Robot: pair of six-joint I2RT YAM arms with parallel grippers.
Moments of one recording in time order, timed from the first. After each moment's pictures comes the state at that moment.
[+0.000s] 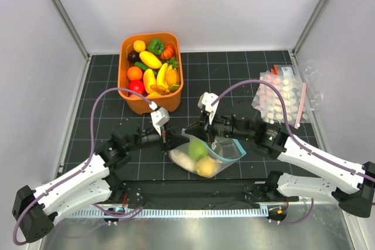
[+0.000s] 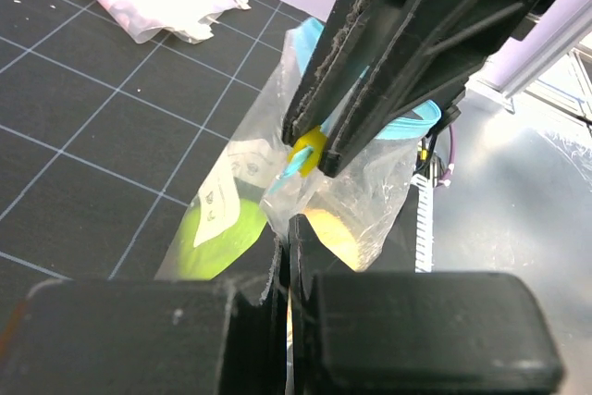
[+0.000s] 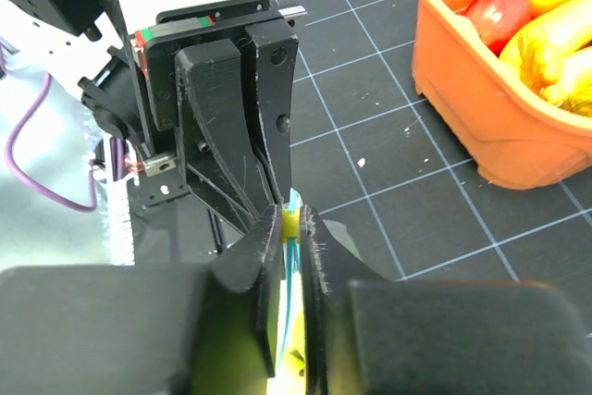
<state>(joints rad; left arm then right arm) -0.80 0.78 0.52 0.19 0.52 -0.29 1.01 0.99 0.95 -0.16 -0.25 0.05</state>
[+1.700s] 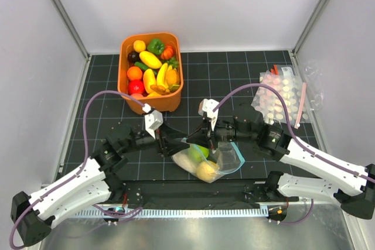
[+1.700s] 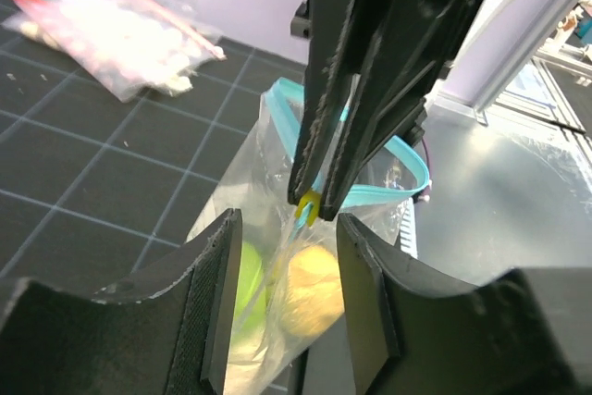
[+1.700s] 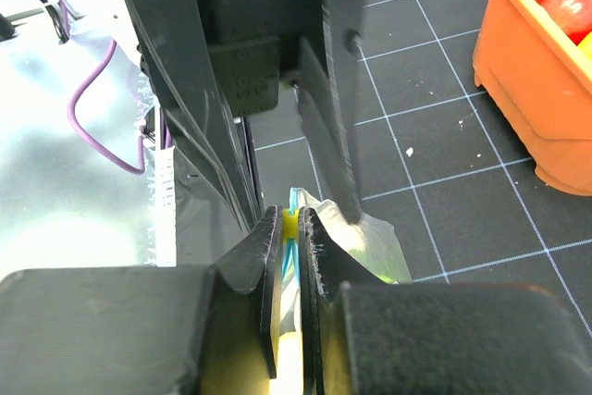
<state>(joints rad) -0.81 0.69 0.51 0.25 0.56 -0.28 1.01 0.96 0.93 -0.21 -0.37 0.05</state>
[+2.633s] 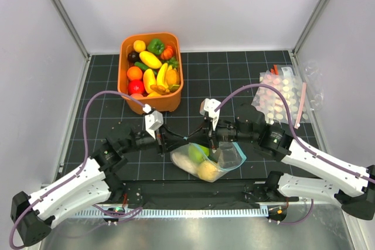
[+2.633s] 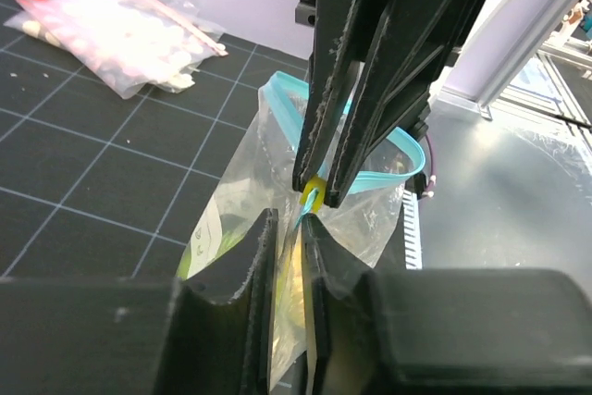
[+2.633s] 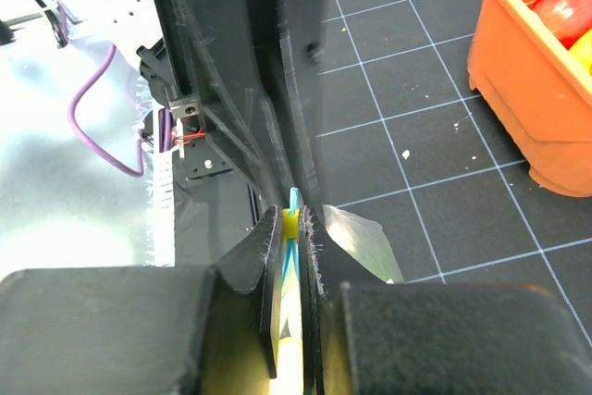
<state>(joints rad) -0.82 0.70 0.51 0.24 0.56 -0.26 1.01 0.94 0.93 -0.21 -0.37 0.05</state>
